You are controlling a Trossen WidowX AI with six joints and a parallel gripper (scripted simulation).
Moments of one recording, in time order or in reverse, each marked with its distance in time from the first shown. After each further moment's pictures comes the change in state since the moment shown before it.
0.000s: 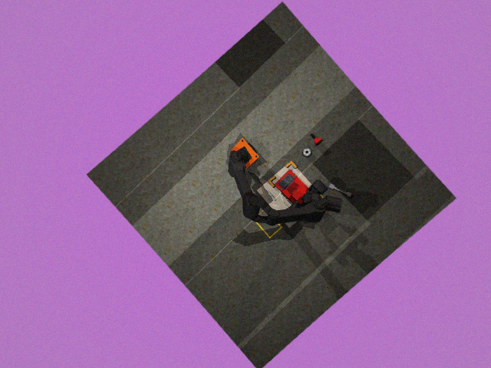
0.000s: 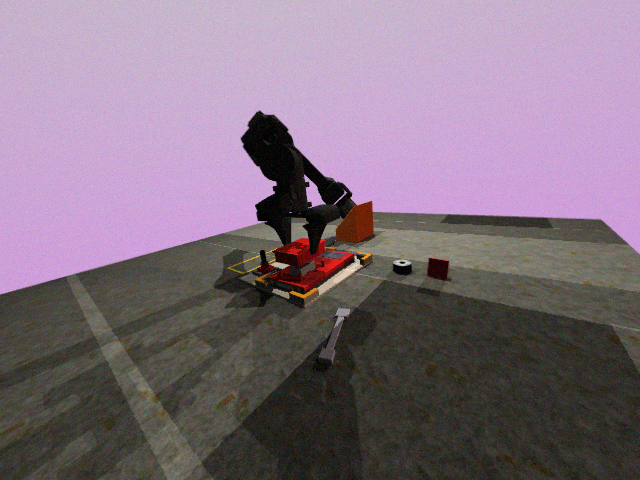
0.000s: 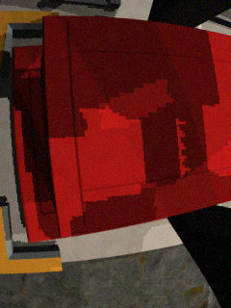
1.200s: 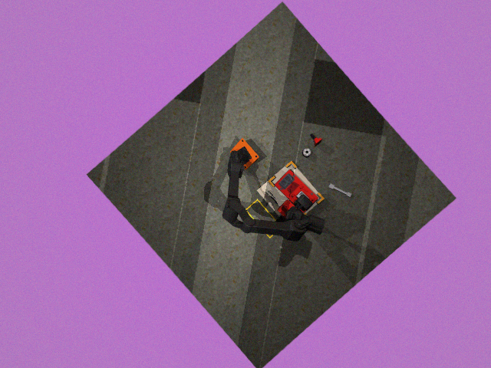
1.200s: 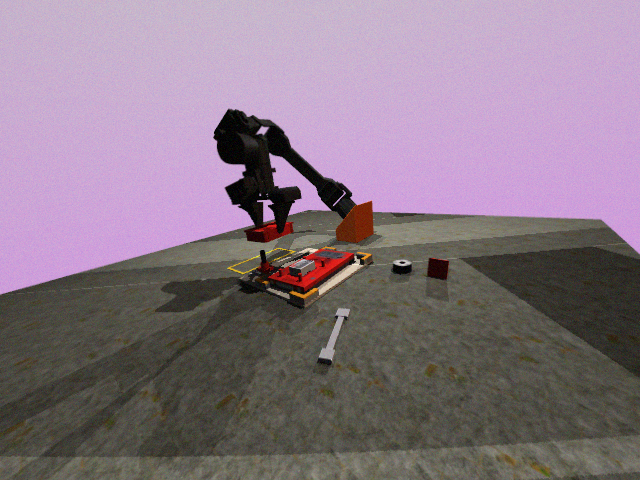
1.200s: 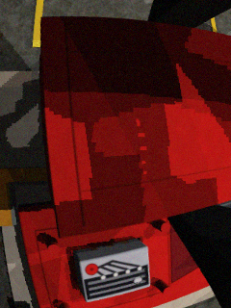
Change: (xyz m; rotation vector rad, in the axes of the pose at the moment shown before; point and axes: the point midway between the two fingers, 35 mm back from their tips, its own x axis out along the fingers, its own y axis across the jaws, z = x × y) arm -0.036 -0.098 -0.008 0.001 -0.004 0.018
